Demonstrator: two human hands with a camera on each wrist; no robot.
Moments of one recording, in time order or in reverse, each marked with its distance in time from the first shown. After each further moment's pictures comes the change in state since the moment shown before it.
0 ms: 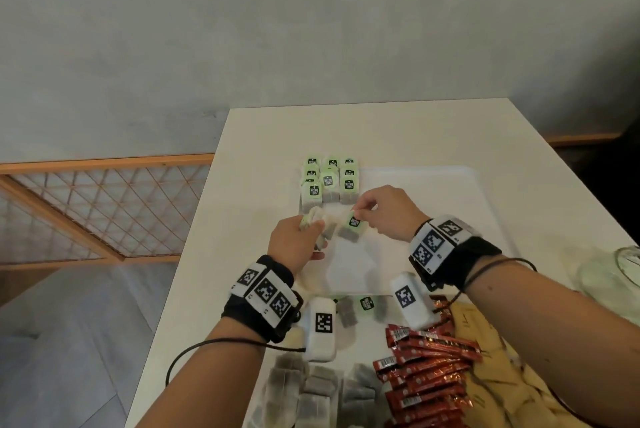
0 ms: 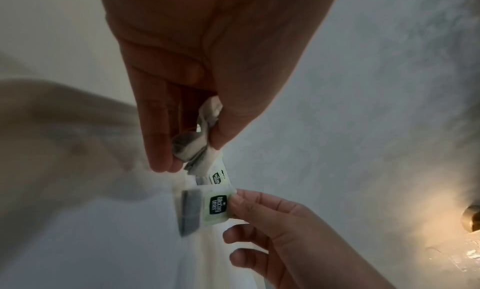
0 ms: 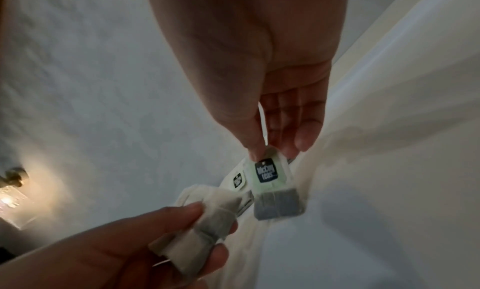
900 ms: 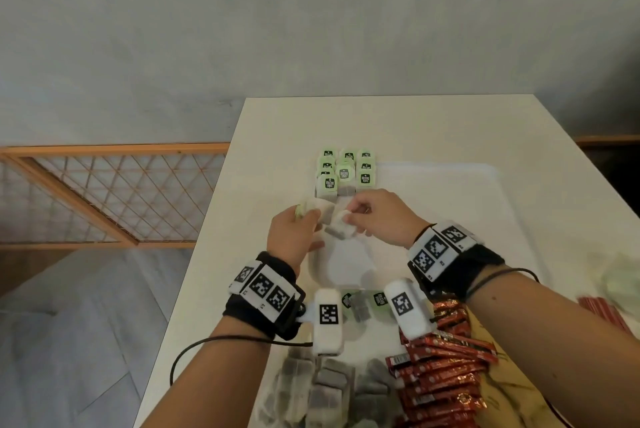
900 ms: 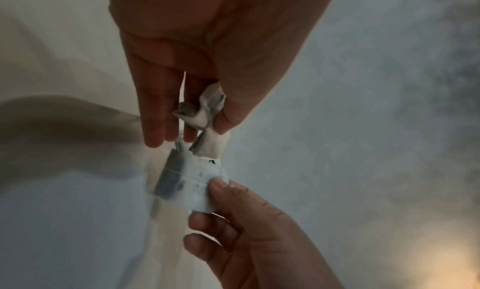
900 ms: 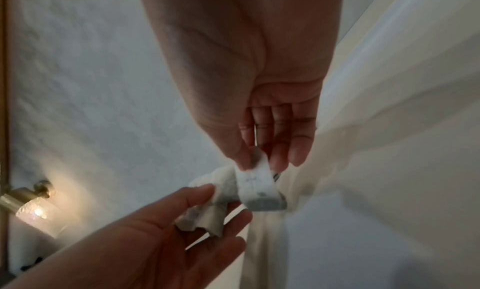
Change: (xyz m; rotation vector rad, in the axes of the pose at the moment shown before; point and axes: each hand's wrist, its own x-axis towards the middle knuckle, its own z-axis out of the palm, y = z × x) left_hand -0.011 0.004 -0.016 -0.203 0.131 -0.050; right_hand -0.004 -0.022 0.028 0.184 -0.101 -0.076
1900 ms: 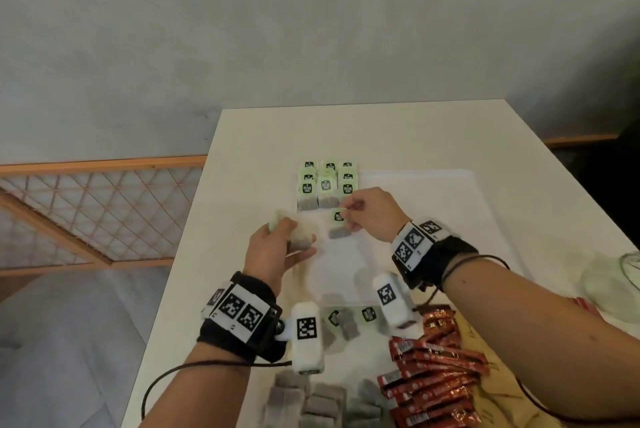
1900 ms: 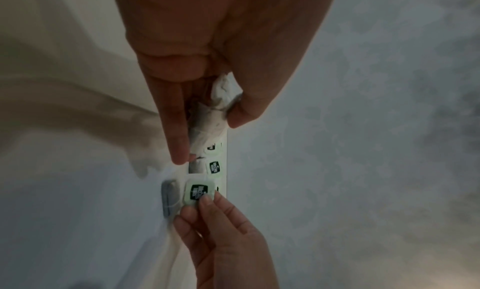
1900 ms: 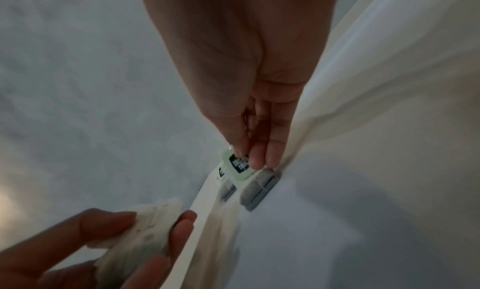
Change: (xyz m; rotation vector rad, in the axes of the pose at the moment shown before) left_hand 0.017 -0.006 -0.003 -0.317 -0.034 -0.123; right_hand 0.025 0.021 -0.012 0.083 0.122 0.088
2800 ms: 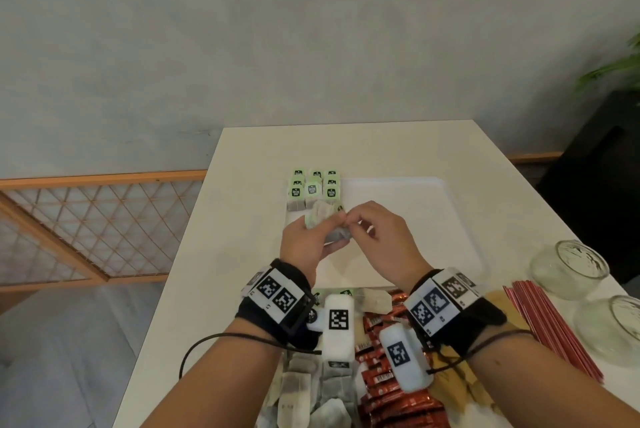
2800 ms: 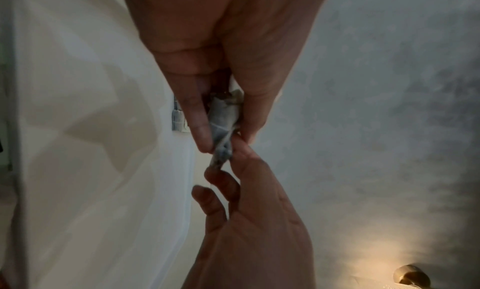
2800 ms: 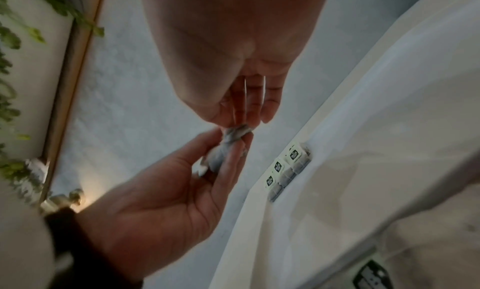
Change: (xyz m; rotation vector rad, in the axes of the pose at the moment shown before) left_hand -0.072 -0.008 0.063 -0.056 -0.221 0.127; right_hand -0.122 -0.018 -0.015 -0.062 0.289 -0.367
